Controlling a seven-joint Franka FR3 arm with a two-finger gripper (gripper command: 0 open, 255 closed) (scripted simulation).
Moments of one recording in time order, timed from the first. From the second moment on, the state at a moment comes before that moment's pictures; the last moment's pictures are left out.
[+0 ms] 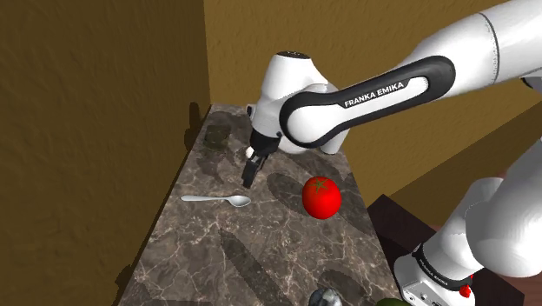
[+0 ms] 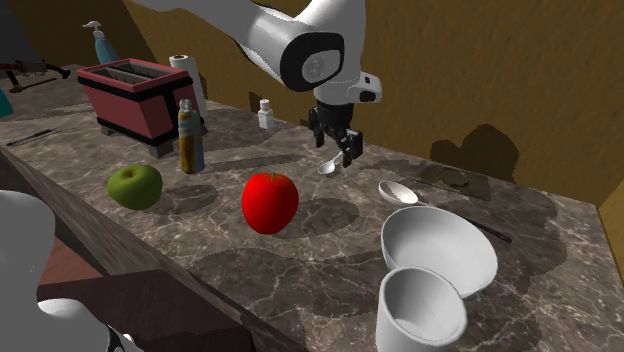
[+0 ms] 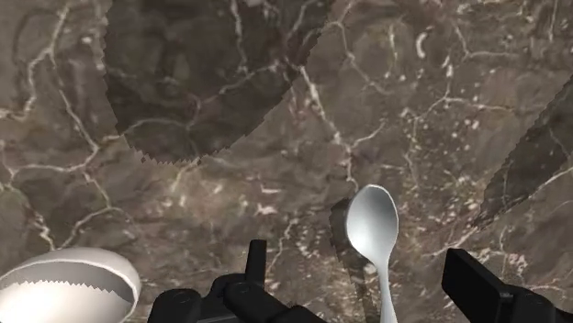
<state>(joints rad) 0.25 0.03 0.32 -2.16 0.16 2.32 -0.08</state>
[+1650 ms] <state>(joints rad) 0.36 0.38 0.33 -1.90 0.00 2.49 0.00</state>
